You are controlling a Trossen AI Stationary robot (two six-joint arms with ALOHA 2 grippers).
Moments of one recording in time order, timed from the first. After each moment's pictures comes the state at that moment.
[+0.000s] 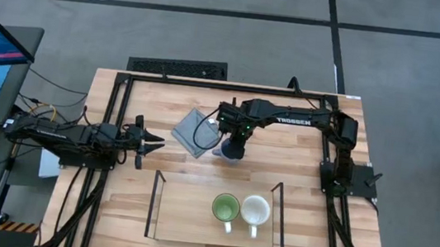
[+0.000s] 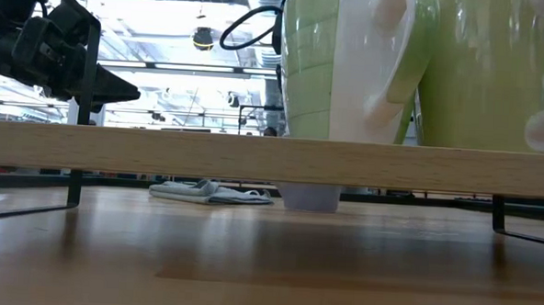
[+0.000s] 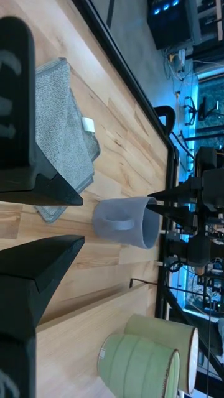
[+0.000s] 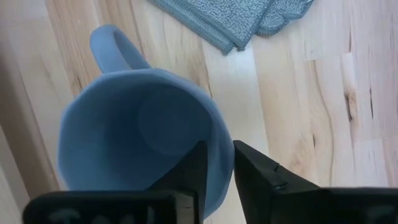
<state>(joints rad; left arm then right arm) -0.05 0.23 0.02 0.04 -0.24 -0.08 -0.19 1.96 1.60 -1.01 -0.05 -0.05</state>
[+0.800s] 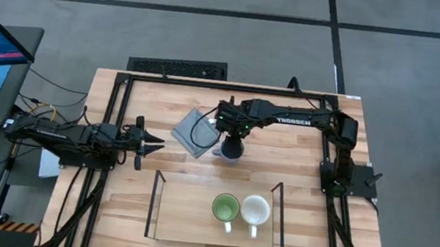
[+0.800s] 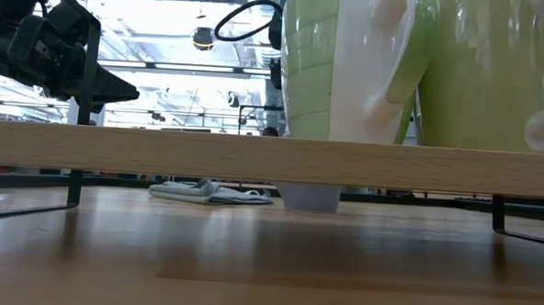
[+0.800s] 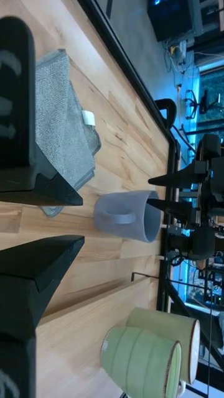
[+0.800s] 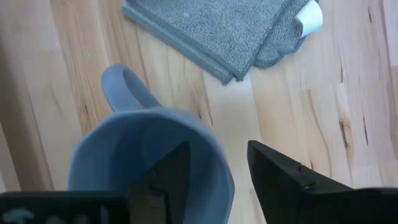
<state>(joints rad) -0.05 0.23 0.02 0.03 -0.21 -0.08 -0.19 1.96 1.60 -0.93 -0.05 -0.05</state>
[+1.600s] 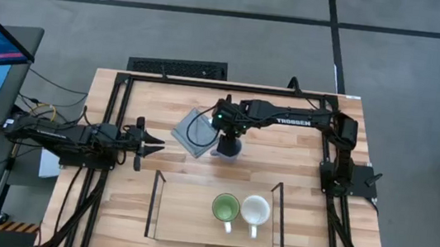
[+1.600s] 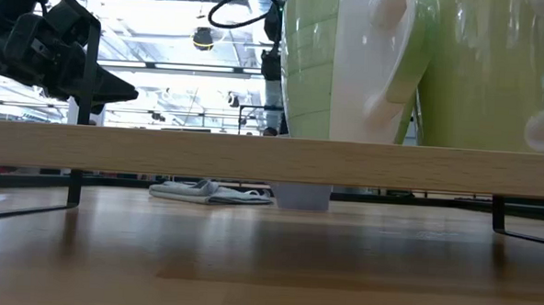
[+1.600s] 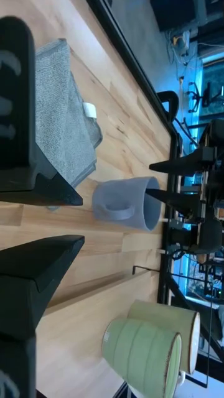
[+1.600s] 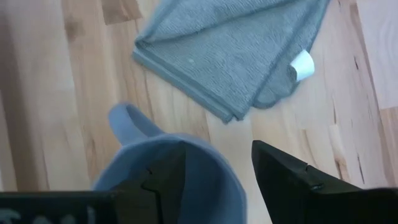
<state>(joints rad) -0.05 0.23 0.02 0.03 -0.19 -0.09 -0.18 1.96 1.60 -0.81 -0.05 -0.06</state>
